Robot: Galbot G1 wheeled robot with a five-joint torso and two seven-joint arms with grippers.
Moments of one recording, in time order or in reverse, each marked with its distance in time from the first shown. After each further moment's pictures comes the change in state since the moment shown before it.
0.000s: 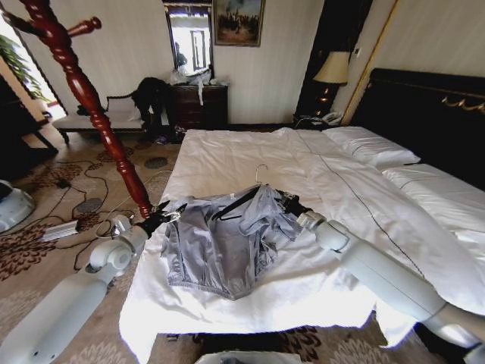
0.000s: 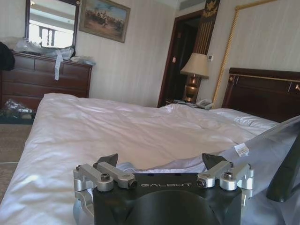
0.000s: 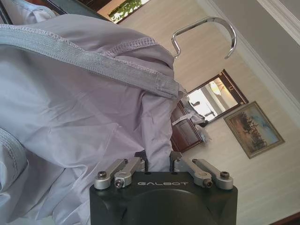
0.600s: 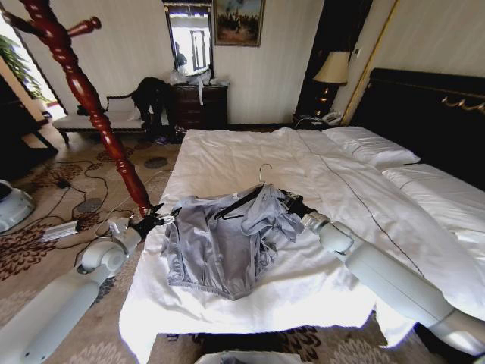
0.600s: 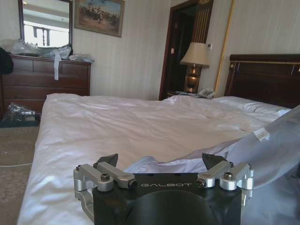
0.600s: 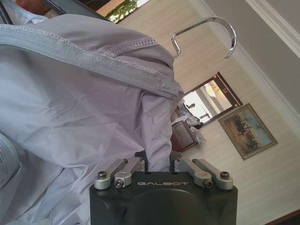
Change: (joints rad) left arm -0.054 0.056 0.031 0.090 0.034 -0.014 0.066; right arm -0.040 -0.014 0.045 0.026 -0.005 0.016 0.010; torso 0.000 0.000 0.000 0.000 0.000
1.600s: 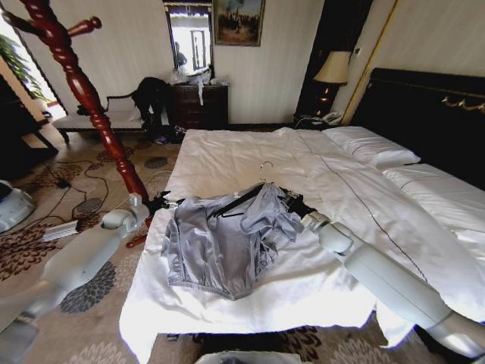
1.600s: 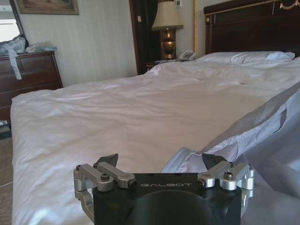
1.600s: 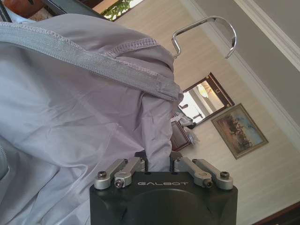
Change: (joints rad) left arm -0.683 -0.163 0.586 0.641 0.190 -0.102 0.239; right arm -0.035 0.025 0.047 -0.006 -0.028 0.009 0.013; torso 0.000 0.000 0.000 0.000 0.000
